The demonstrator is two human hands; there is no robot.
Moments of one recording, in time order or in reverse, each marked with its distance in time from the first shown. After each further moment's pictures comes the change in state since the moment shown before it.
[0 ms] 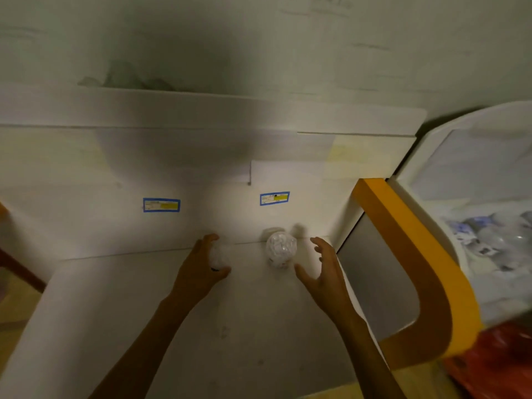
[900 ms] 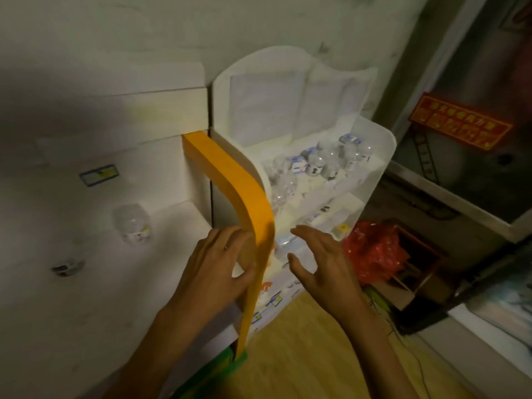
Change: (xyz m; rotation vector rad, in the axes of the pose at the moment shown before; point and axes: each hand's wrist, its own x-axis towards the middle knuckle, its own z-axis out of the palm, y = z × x) left_hand -0.162 0.272 0.102 0.230 -0.219 0.744; right_hand -0.209 0.017 -0.230 -0.465 0.290 -0.060
